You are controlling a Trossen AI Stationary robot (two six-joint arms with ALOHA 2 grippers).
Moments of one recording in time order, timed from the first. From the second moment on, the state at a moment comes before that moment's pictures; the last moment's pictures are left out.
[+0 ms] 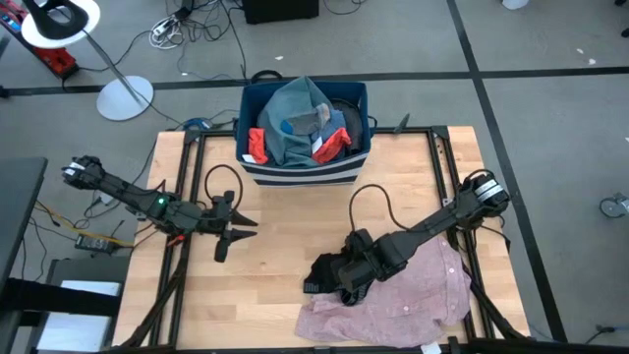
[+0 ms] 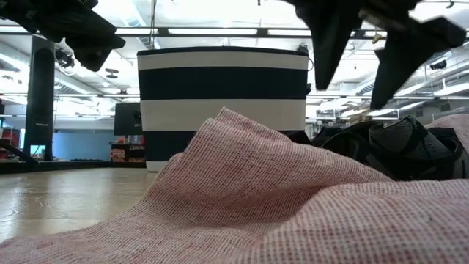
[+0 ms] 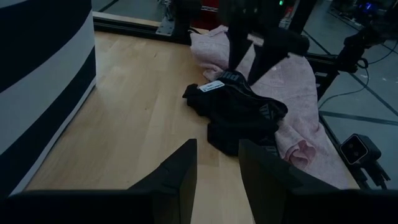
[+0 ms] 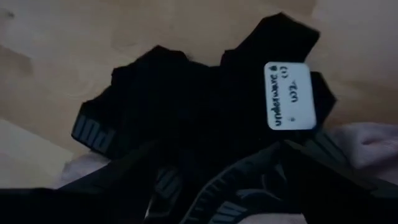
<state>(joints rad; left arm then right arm) -0.41 0.63 0.41 -0.10 -0.35 -0.32 0.49 1.83 1.45 -0.97 0.25 1.69</state>
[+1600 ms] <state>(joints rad) -0.41 0.63 0.41 -0.10 -0.35 -0.32 0.34 1.71 1.17 -0.73 0.12 1.50</state>
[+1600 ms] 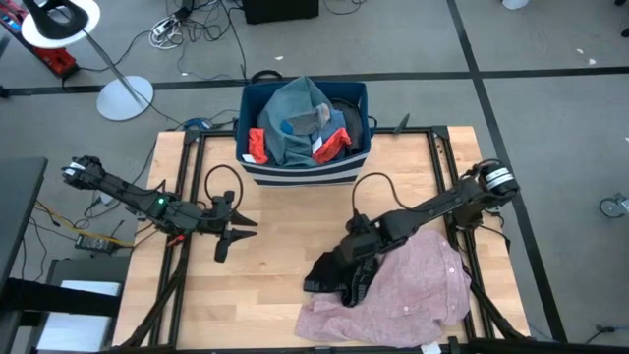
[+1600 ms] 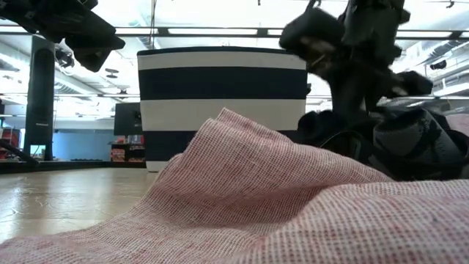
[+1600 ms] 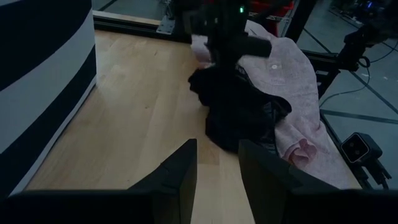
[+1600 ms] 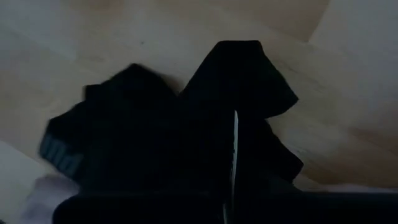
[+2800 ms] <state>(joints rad) -0.41 0.63 0.41 -0.13 -0.39 -0.27 0.11 1.57 2.09 -1.06 0.64 0.85</state>
